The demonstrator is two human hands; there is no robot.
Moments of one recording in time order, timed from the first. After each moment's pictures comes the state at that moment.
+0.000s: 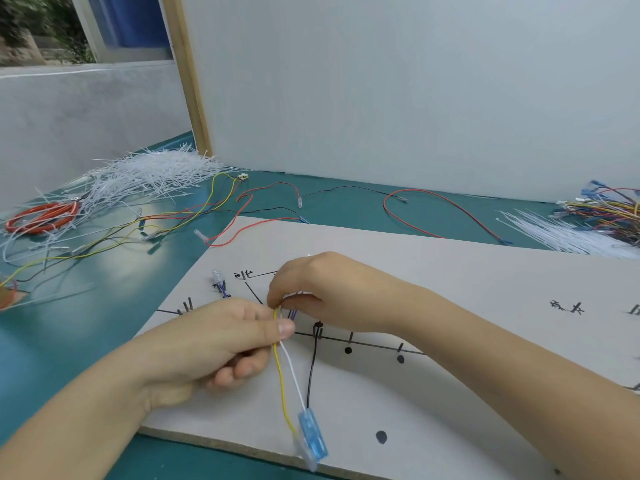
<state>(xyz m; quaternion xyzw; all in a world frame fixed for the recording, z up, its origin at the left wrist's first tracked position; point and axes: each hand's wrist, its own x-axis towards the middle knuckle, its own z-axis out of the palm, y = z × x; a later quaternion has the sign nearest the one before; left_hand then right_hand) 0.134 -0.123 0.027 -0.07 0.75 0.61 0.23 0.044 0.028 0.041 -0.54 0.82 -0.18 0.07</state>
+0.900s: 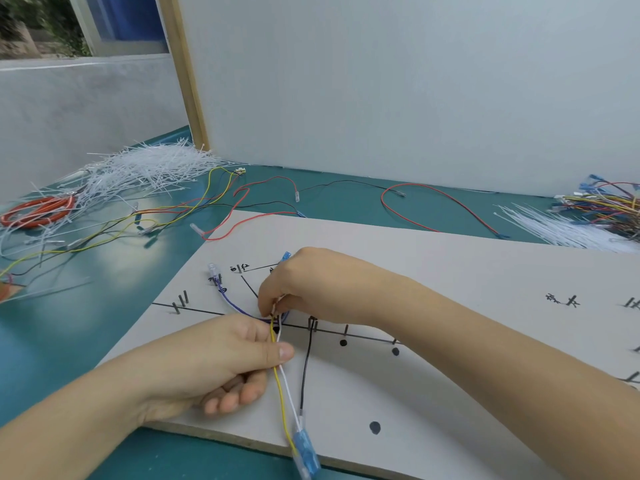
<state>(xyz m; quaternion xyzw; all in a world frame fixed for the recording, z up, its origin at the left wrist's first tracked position) 0.141 -0.117 0.013 -0.08 0.77 0.57 0.27 0.043 0.016 0.041 -0.55 0.83 -0.07 0.07</state>
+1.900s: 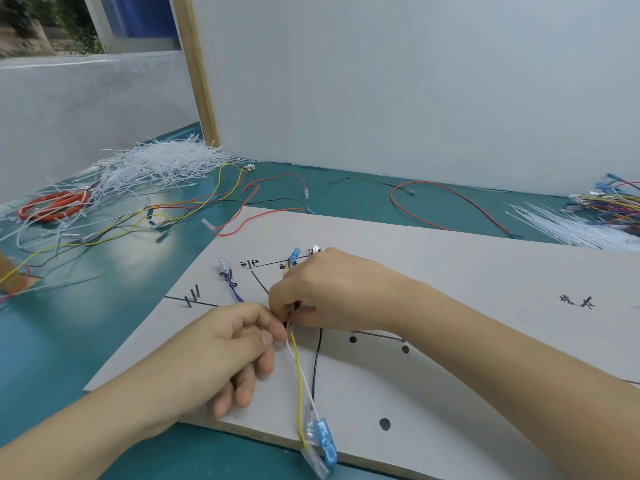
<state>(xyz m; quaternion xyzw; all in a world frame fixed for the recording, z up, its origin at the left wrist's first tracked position) 0.156 -0.121 0.005 -0.10 0.79 0.60 0.09 0.052 0.024 0.041 -0.59 0.81 -0.03 0.03</state>
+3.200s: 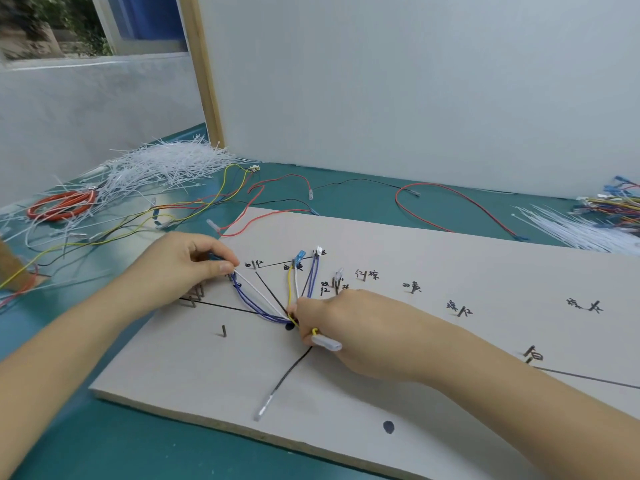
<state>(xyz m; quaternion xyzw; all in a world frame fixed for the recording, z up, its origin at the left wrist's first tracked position) 0.089 -0.205 0.009 -0.04 0.92 0.37 -0.11 0.065 0.032 0.013 -0.47 0.87 -0.05 0.13</state>
